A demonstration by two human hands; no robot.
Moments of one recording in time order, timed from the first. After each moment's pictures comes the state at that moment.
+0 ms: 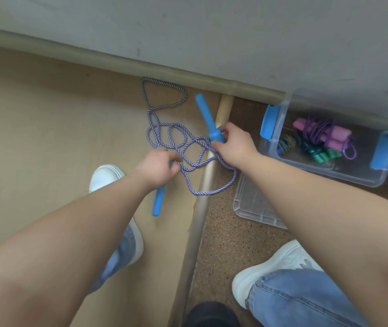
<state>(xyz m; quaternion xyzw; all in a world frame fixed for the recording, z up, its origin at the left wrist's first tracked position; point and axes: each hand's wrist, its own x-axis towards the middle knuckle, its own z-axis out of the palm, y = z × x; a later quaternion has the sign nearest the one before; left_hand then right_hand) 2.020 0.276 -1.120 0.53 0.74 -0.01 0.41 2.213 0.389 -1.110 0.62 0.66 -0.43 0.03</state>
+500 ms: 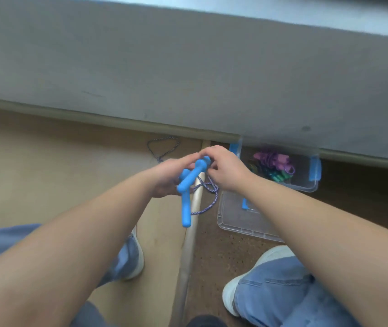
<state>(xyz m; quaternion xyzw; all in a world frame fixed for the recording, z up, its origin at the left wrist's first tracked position) 2.084 0.280 -0.931 0.20 0.62 0.23 0.72 2.258 0.338 -0.944 0.45 0.79 -0.40 -0.06</state>
